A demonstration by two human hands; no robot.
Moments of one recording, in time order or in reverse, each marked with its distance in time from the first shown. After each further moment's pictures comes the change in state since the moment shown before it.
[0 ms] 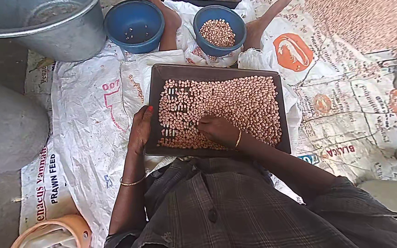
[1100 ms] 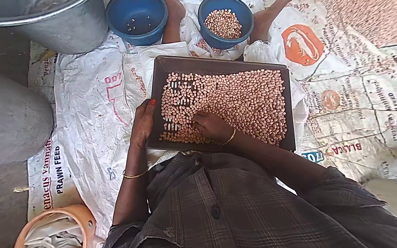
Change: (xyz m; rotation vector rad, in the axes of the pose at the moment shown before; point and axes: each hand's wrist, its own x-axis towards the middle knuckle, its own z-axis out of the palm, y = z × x) left_hand -0.011 -0.008 0.000 -0.054 0.018 -0.011; right_hand 0.019 -0.015 0.018 0.228 0.045 0.114
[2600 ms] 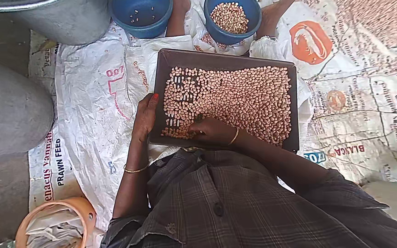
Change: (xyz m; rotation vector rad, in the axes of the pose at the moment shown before) left_hand 0.005 0.000 0.000 0.035 -0.021 0.080; right_hand -0.002 -0.002 0.004 0.266 -0.209 -0.206
